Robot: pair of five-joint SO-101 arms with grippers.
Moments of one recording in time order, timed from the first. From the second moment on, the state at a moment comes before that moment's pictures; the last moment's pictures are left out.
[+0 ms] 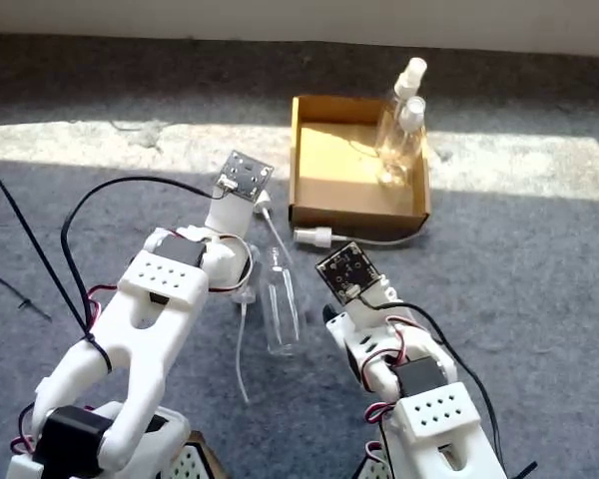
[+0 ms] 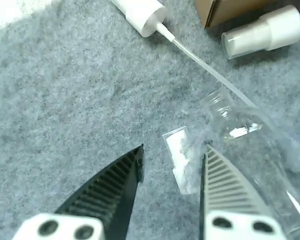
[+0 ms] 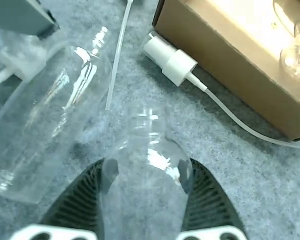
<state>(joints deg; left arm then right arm) 10.6 -20.9 47.0 46.6 -1.7 -21.5 -68.0 87.3 32.8 22.8</state>
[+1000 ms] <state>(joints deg) 10.6 -11.3 45.9 46.6 -1.7 -21.5 -68.4 88.3 32.7 22.8</state>
